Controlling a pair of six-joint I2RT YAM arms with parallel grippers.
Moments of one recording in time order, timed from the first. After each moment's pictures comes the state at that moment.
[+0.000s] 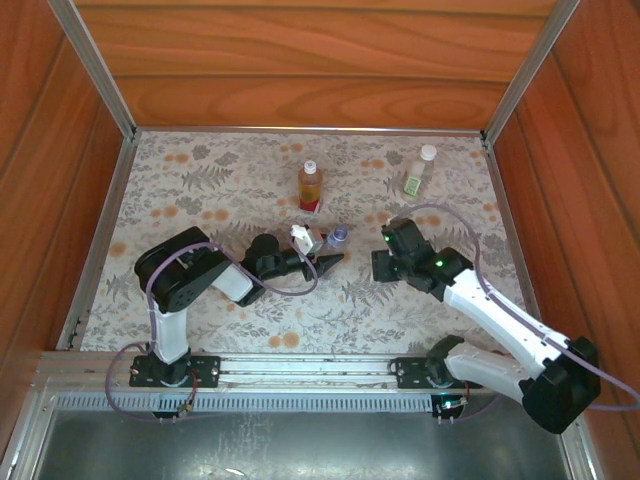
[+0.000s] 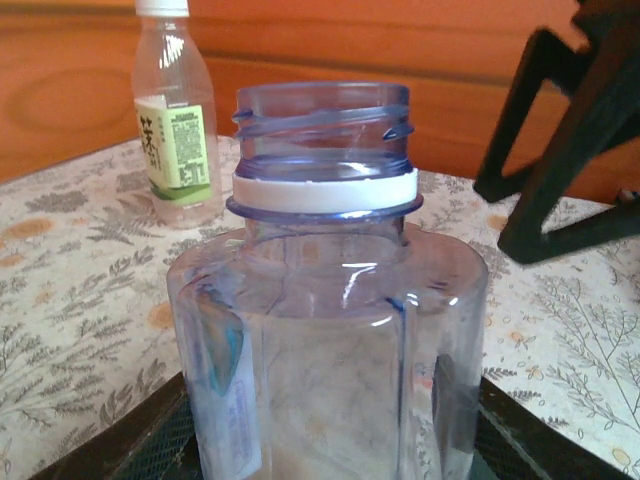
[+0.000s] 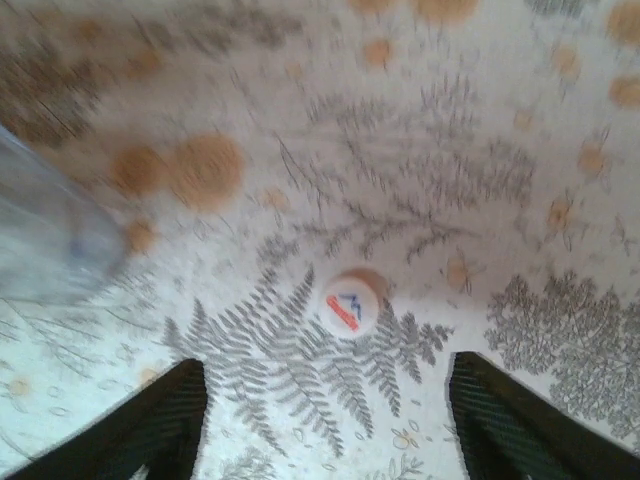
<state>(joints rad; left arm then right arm) -0.81 1.91 0.56 1.29 0.44 -0.03 0.67 1.05 0.75 -0.76 0.19 0.41</state>
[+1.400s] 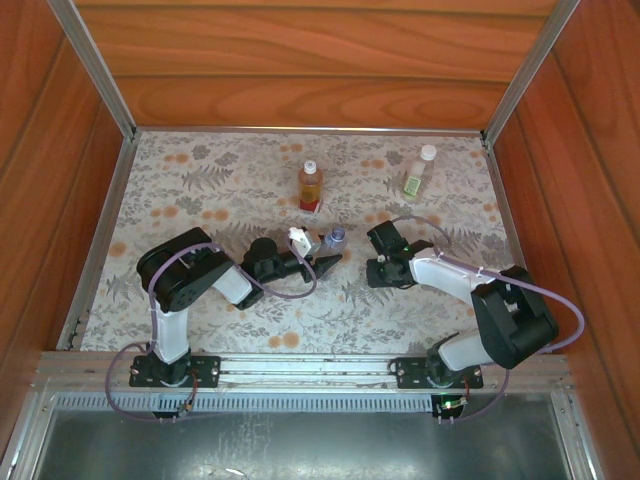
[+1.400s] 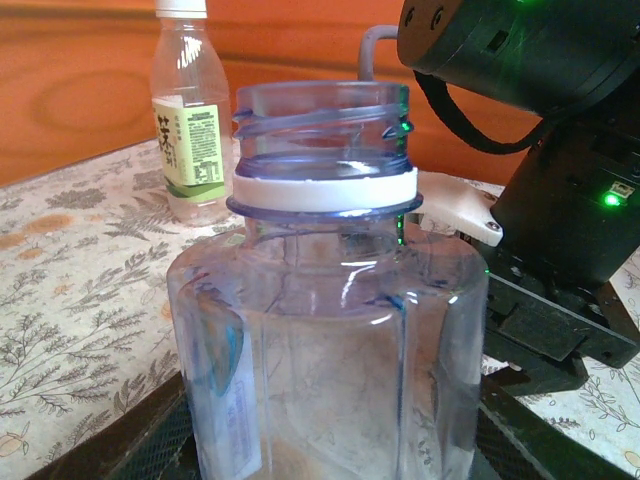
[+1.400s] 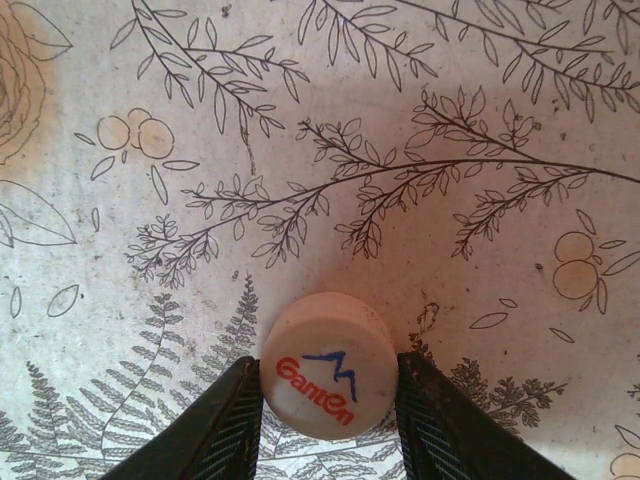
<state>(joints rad) -0.82 1.92 0.53 1.34 0.40 -0.04 0.56 1.43 0.67 -0.52 0.07 0.44</state>
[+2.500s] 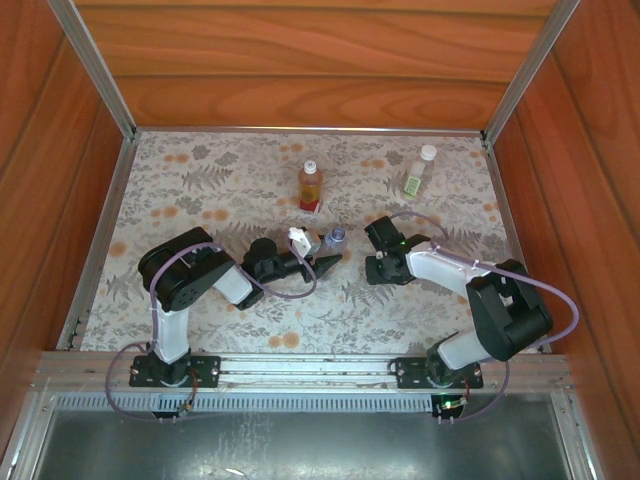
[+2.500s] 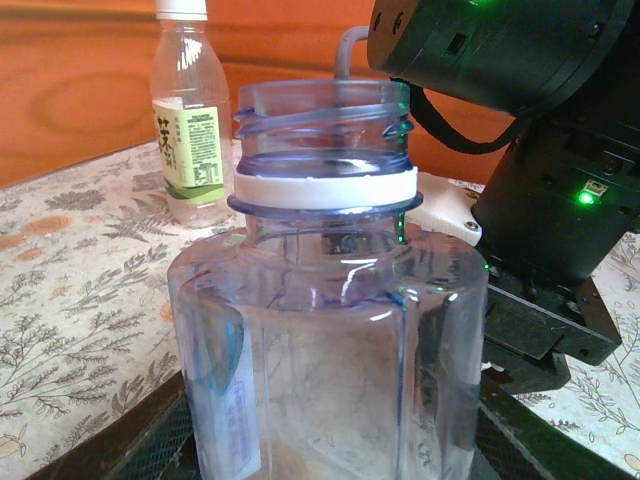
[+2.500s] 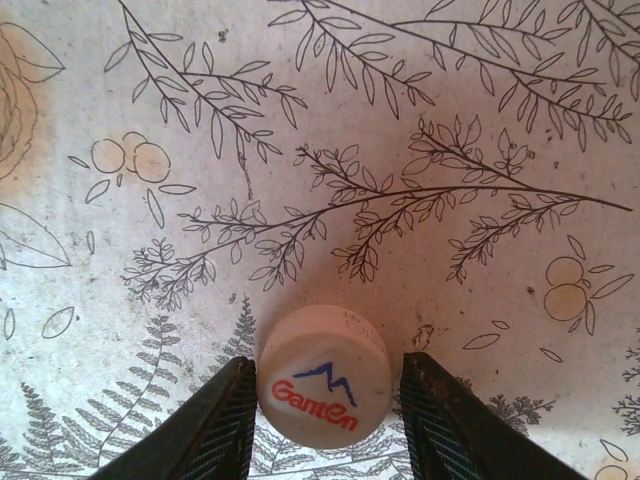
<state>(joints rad) -0.82 1.93 0.53 1.35 0.40 -0.05 0.56 1.48 0.72 -0.55 0.08 0.43</state>
